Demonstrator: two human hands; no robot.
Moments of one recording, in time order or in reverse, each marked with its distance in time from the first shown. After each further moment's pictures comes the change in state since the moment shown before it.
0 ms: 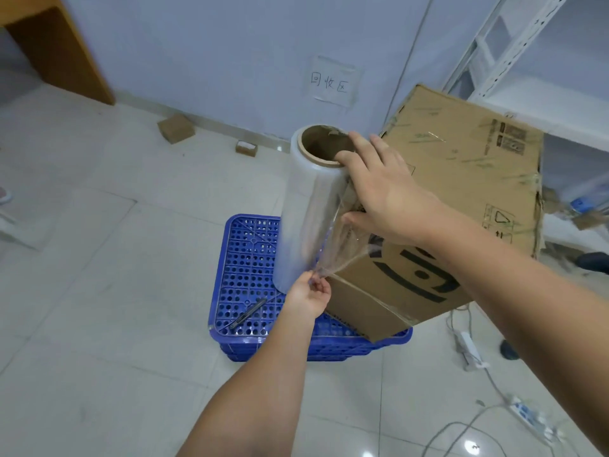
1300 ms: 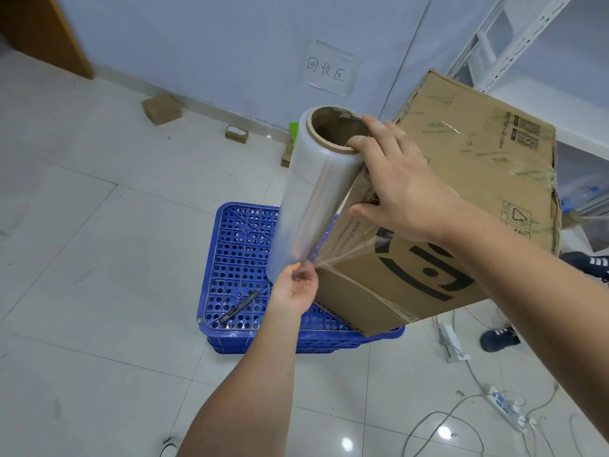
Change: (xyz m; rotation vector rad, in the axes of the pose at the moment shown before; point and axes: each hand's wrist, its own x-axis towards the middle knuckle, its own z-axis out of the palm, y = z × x) left_hand 0.018 0.024 -0.025 -0.243 -0.190 -0.069; right_hand 0.000 -0.008 0.000 0.051 0.004 0.029
